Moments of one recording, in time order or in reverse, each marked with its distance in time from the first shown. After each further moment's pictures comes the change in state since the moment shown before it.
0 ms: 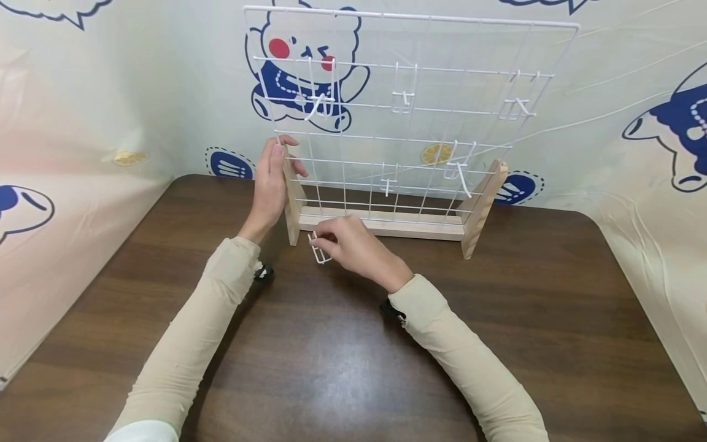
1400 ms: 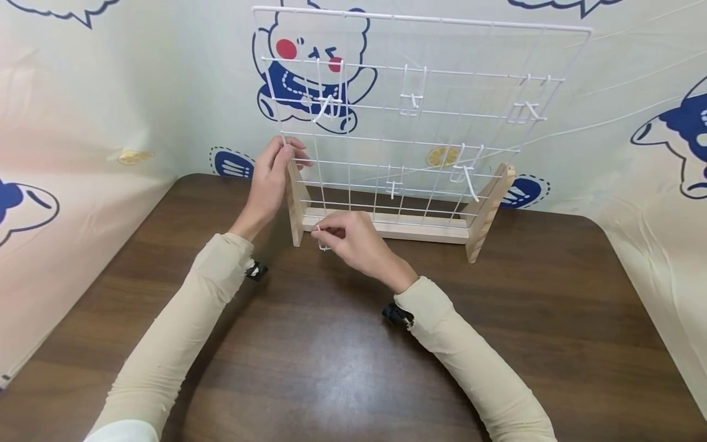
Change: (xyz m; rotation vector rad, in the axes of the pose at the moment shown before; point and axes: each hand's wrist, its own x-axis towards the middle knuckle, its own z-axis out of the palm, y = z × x) left_hand 0.013 -0.017 -0.013 0.052 -0.064 -0.008; right_hand 0.001 -0.004 -0.003 0.196 0.147 -0.009
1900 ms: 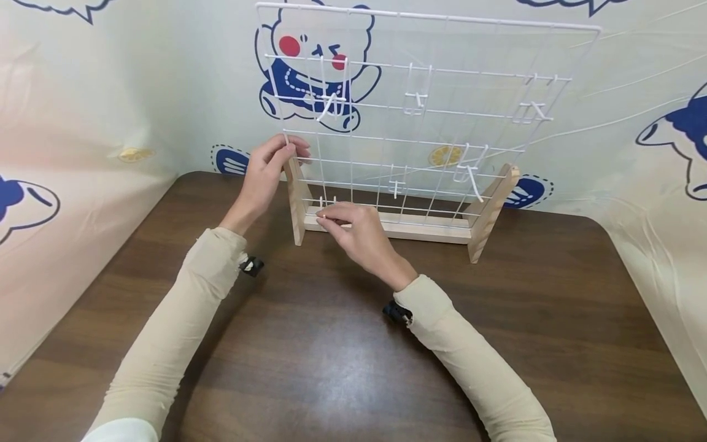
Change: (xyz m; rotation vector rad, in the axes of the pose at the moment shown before) left_hand 0.000 0.038 -0.012 -0.071 -0.087 -0.063; right_hand 0.005 0.009 0.003 -0.081 0.217 -0.141
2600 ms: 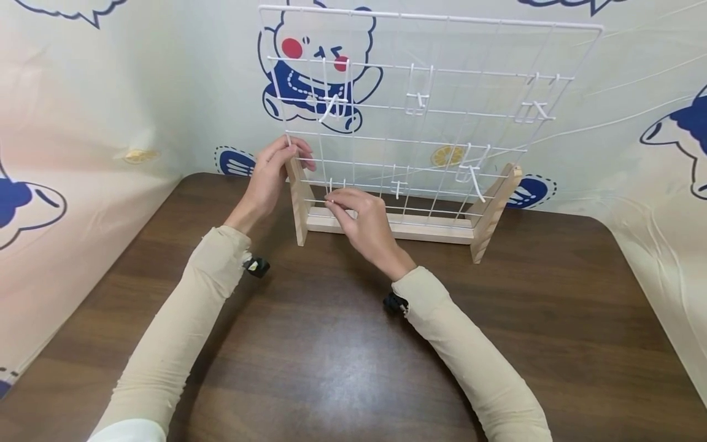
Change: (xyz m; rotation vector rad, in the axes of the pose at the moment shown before) left_hand 0.008 -0.034 -0.006 -0.125 -0.034 -0.072; right_hand 0.011 0.013 0.001 -0.068 0.145 -0.055
